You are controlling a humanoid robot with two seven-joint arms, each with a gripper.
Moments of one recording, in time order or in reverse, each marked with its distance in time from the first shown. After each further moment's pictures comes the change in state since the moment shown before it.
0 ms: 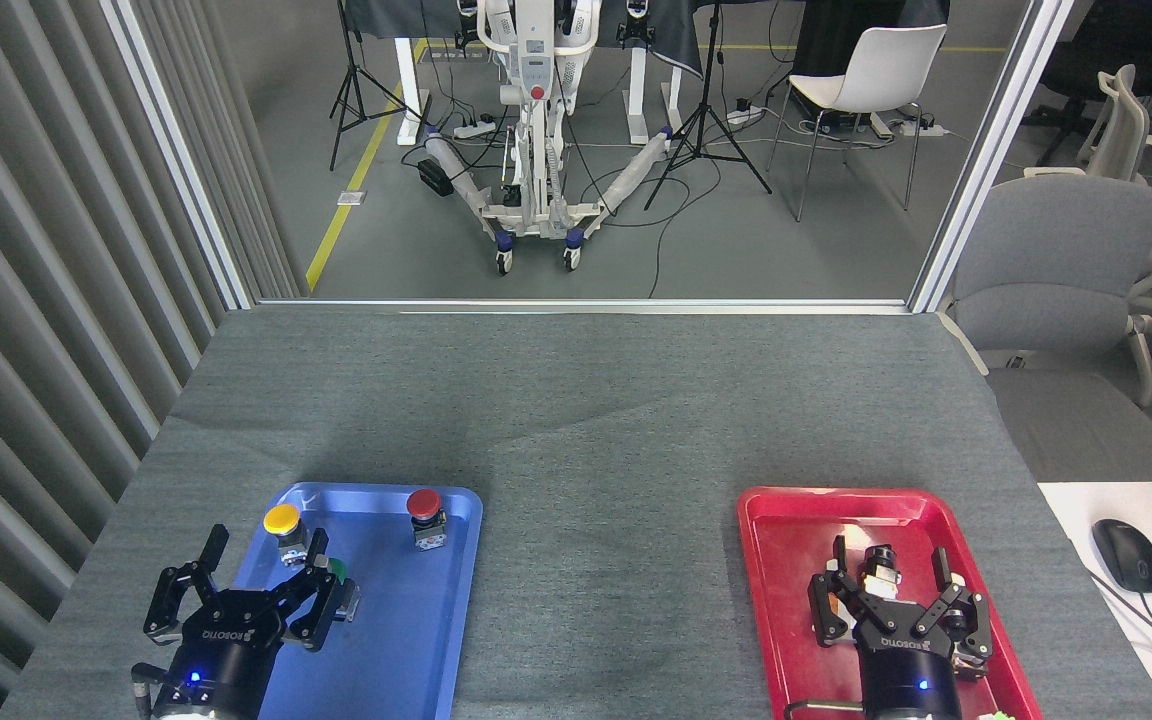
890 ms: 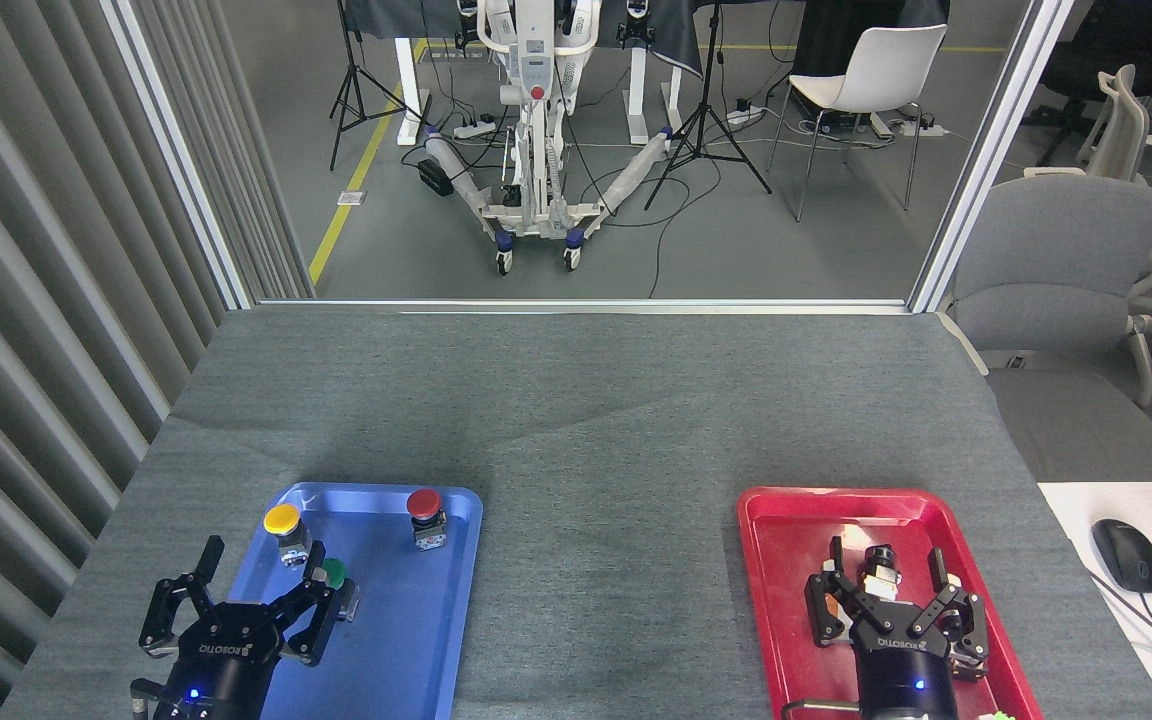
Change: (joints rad) left arm 0.030 0.003 -0.003 -0.005 -0.044 0.012 0.040; right arm -0.001 0.006 0.001 0.000 0.000 0.000 -0.004
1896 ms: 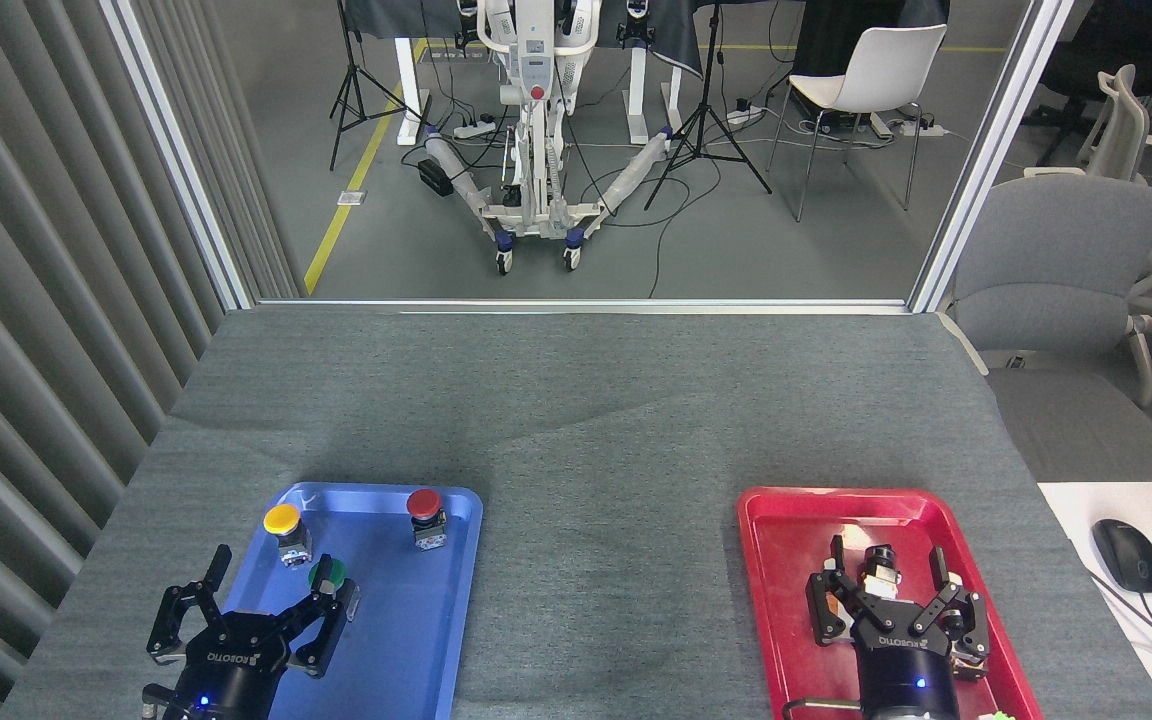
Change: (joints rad) left arm 0.003 -0.008 0.000 0.026 -0.063 -0.009 -0.002; right arm -0.002 -0.003 0.000 0.000 0.000 0.000 0.008
